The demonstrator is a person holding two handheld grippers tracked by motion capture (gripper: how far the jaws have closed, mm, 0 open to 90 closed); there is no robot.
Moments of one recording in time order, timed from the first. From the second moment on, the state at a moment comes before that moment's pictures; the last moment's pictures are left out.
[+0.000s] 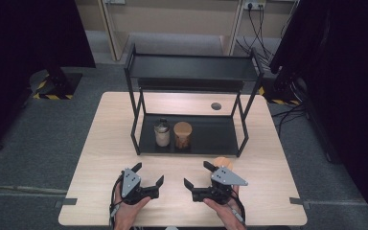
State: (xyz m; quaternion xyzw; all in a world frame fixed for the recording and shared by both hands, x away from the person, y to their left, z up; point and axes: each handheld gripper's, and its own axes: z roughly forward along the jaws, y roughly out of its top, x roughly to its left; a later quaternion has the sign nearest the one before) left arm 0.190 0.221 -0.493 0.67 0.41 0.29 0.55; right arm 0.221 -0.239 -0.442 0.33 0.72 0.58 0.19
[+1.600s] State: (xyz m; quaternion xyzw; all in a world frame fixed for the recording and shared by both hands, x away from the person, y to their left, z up) left arm 0.189 0.221 -0.493 0.66 0.42 0.29 0.55; right arm 0.217 -0.282 -0.453 0.40 0.71 0.52 0.27
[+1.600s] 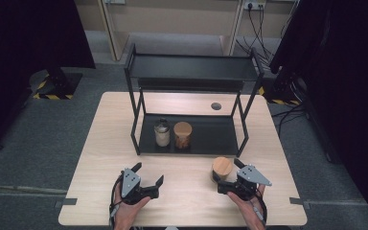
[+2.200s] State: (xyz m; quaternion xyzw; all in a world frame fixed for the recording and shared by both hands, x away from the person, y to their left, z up) left arm 0.190 0.221 -0.493 0.67 0.42 0.29 0.55; right arm 0.229 -0.282 -0.466 0.40 0.72 0.50 0.26
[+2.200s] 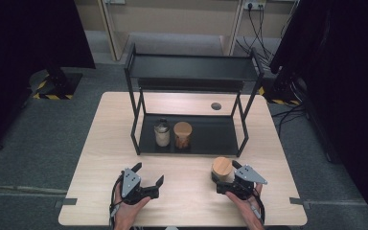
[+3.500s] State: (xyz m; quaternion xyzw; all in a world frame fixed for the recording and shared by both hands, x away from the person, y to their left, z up) left arm 0.191 0.221 -0.494 0.67 0.41 0.29 0.55; right arm 0.232 -0.278 -0.459 0.38 0.73 0.50 0.27
